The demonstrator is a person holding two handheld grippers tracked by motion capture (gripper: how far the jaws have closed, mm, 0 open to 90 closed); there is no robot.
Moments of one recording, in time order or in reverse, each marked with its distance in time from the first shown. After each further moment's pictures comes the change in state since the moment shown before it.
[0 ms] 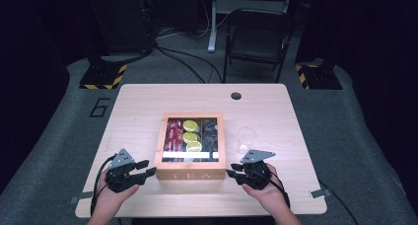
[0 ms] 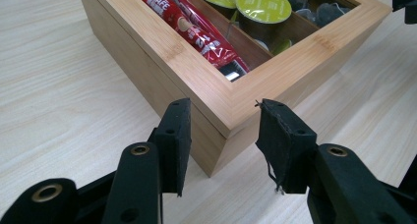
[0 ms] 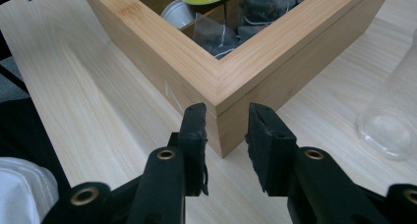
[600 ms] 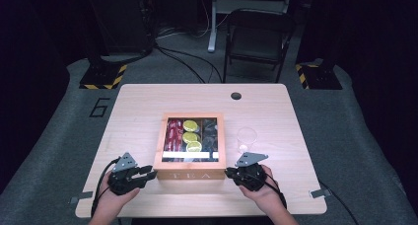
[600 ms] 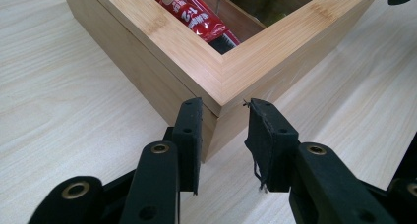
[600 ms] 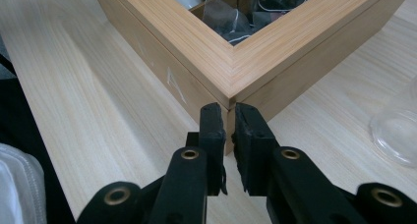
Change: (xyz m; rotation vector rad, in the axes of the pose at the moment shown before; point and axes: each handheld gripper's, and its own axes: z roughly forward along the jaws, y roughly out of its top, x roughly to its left) left arm -0.001 -0.009 0.008 0.042 -0.025 0.022; right arm 0.006 -0.003 0.013 0.031 -0.019 -0.066
